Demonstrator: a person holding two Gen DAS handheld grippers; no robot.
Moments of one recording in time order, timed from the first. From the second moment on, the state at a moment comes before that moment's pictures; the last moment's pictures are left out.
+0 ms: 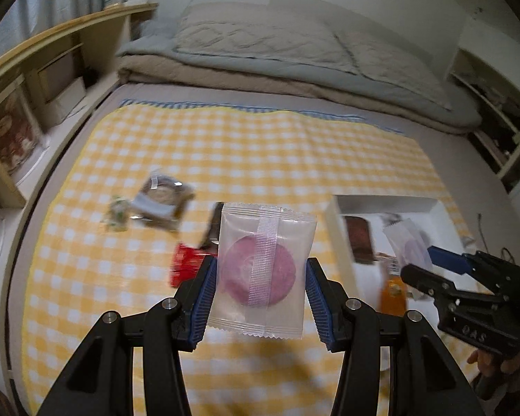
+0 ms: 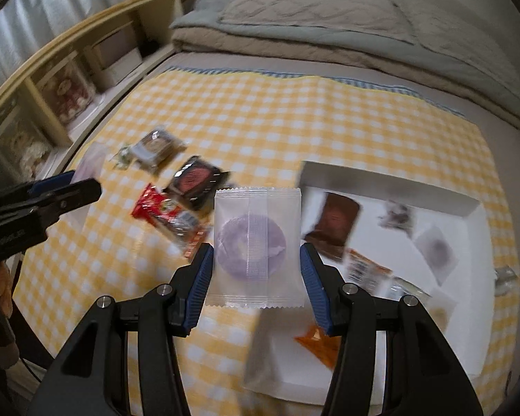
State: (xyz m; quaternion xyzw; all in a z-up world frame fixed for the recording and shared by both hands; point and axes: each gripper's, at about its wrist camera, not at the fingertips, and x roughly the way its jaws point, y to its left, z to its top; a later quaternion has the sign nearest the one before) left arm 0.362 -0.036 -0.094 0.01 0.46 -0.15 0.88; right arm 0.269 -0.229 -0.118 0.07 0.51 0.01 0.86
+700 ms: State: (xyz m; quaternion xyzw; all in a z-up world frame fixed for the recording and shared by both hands) left arm 0.367 -0.184 -0.155 0.03 0.53 -0.24 0.81; right arm 0.188 -0.388 -0.134 0.12 0.53 -0.12 0.83
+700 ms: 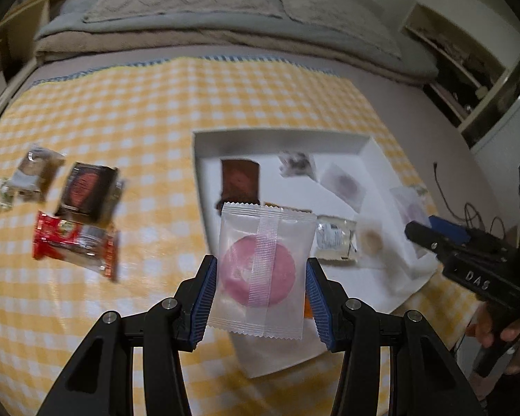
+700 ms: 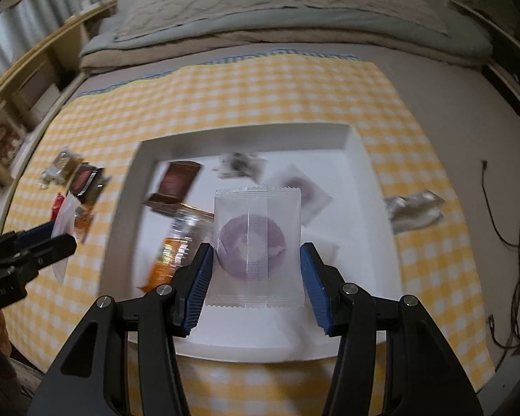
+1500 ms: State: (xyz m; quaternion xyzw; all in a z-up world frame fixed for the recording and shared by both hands) left arm 0.403 -0.227 -0.215 0.07 0.54 -0.20 0.81; right arm 0.168 -0.443 -0.174 0.16 0.57 -0.17 0.79
